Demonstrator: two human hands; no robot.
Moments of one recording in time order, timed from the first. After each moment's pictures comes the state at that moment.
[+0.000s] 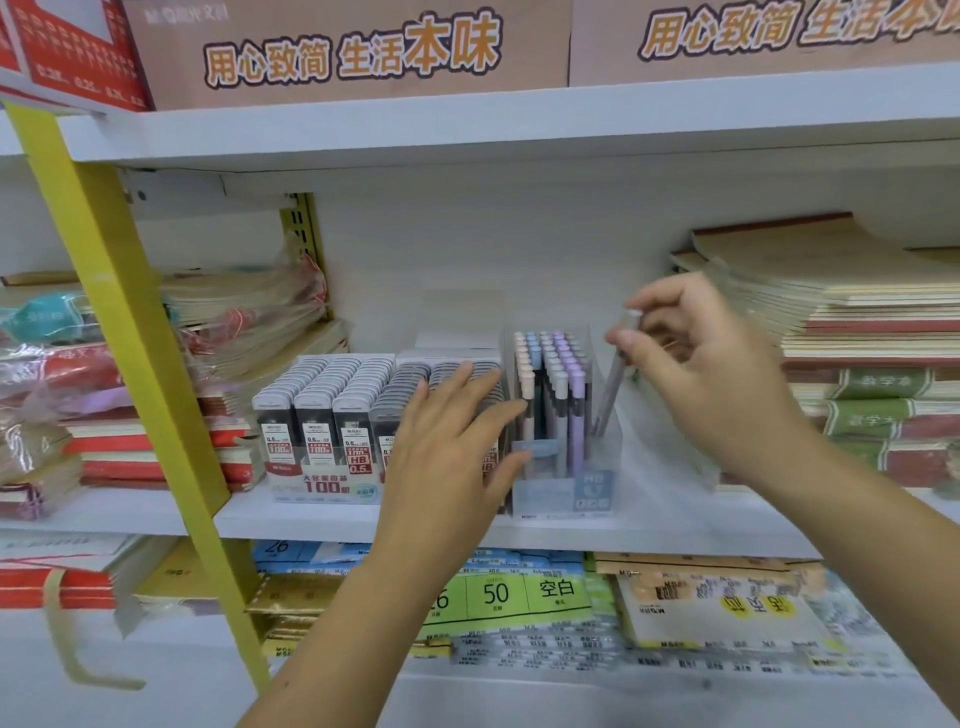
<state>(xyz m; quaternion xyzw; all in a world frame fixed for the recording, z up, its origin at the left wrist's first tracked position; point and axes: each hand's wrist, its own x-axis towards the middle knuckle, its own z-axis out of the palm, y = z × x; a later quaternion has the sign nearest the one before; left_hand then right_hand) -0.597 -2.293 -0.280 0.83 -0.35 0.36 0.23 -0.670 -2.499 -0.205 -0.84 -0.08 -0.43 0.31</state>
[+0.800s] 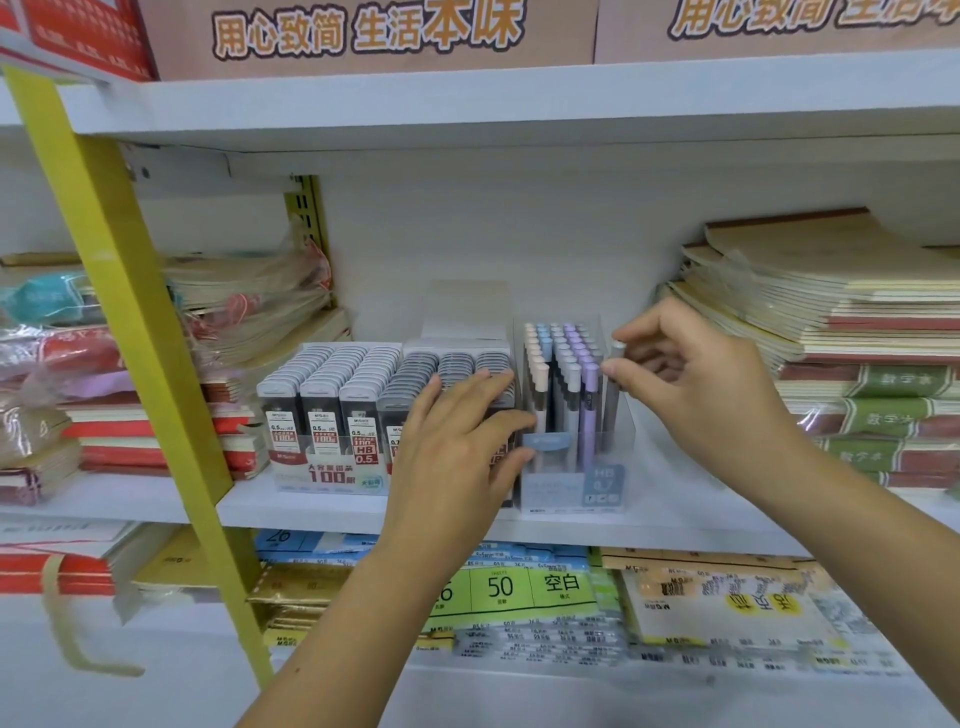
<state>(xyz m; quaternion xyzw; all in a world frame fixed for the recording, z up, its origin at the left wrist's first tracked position) -0.587 -2.291 -0.289 0.81 -0.38 0.37 0.26 -0.659 -2.496 -0.222 -0.87 -0.08 -0.41 0.27</state>
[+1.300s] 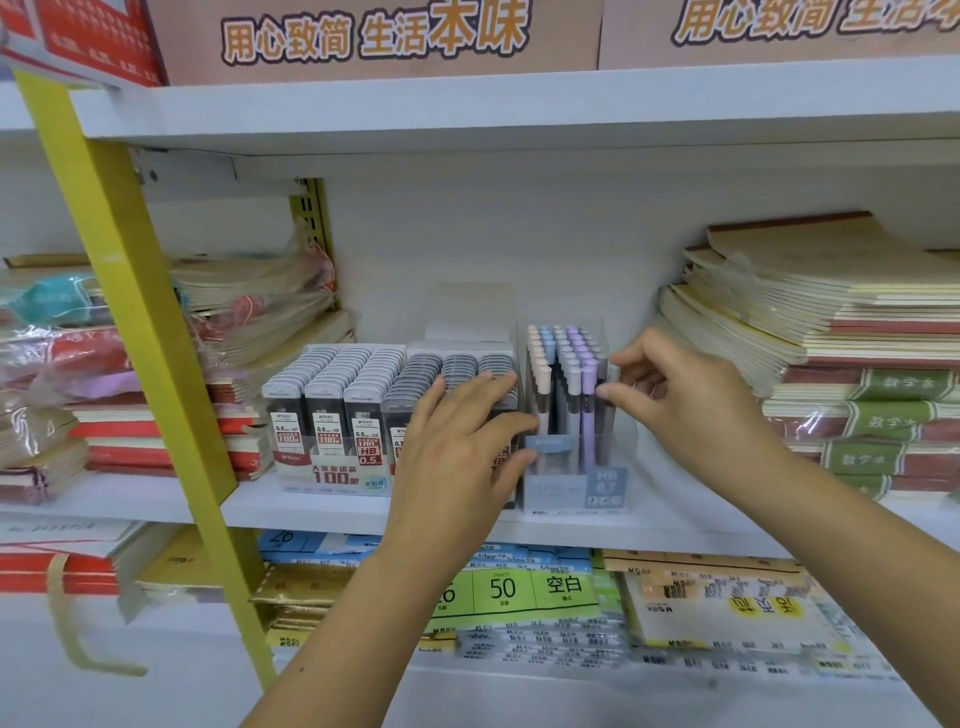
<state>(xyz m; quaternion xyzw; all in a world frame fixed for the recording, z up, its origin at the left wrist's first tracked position) -0.586 -2.290 -0.289 0.81 -0.38 0.36 0.25 -0.648 -2.501 -0.234 -0.90 -0.02 -0.37 0.22</state>
